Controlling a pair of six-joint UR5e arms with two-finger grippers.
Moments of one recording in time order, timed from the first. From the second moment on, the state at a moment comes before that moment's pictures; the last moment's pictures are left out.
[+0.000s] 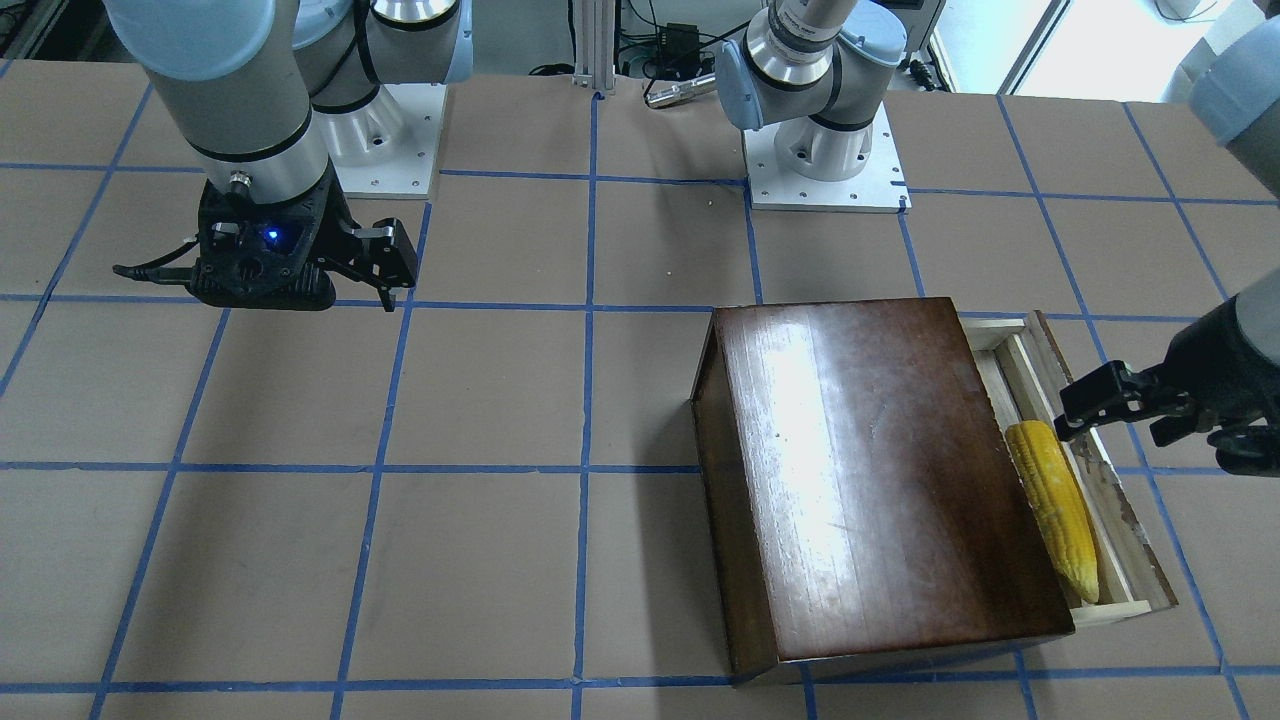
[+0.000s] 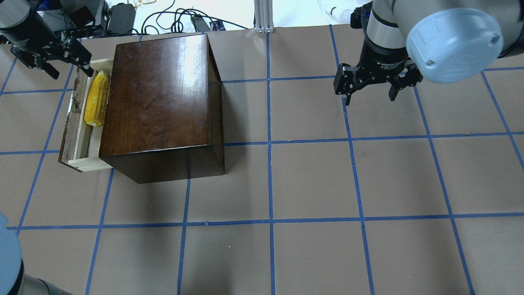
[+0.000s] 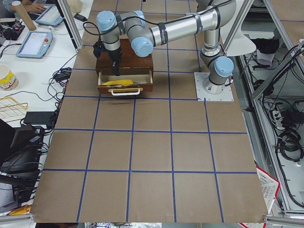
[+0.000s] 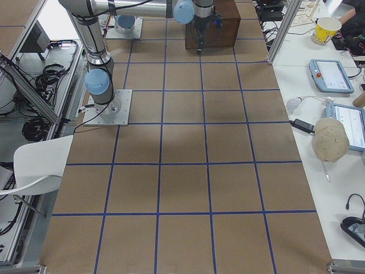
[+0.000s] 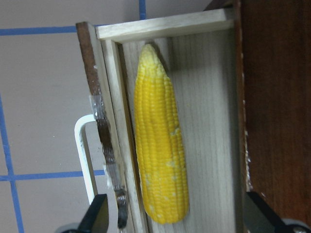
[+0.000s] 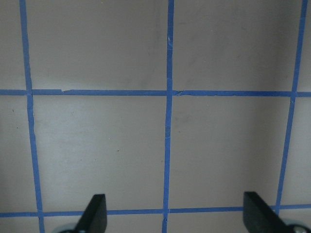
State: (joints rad) left arm -1.22 -1.87 -1.33 -1.53 1.53 0.38; right arm 1.65 -1.48 1.58 -1.62 -1.64 0.06
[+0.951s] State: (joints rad) left arm -1.59 -1.63 -1.41 -1.61 1.59 0.08; right arm 1.65 -1.48 1.58 -1.62 -1.63 0.06
